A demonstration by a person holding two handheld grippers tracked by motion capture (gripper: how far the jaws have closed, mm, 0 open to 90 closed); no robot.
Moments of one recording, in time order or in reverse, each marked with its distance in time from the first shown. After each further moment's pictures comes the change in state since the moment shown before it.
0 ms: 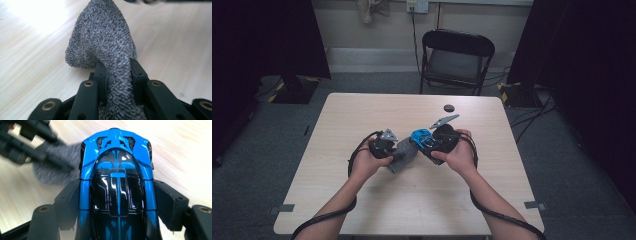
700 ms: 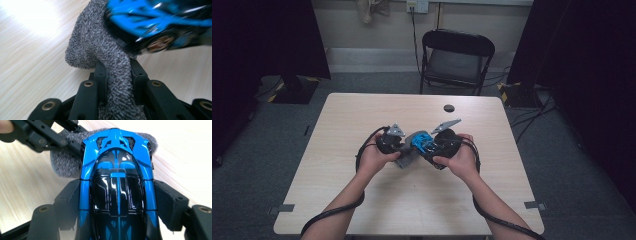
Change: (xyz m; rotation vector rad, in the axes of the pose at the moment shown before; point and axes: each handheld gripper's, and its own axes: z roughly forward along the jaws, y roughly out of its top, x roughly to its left) left arm -0.012 0.024 0.011 -0.054 -0.040 0.043; right arm 0.006 -0.011 -0.005 0.010 0.006 -0.003
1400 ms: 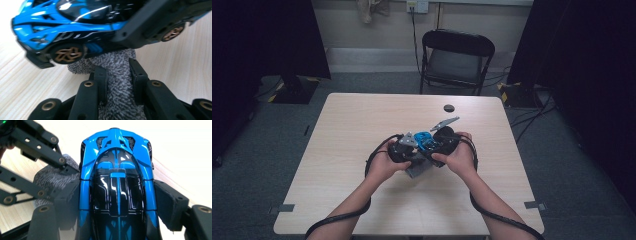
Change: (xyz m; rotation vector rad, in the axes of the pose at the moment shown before) left arm -0.034 0.004 0.017 0.014 -0.113 0.073; right arm -0.008 0.004 0.011 0.014 -0.014 0.027
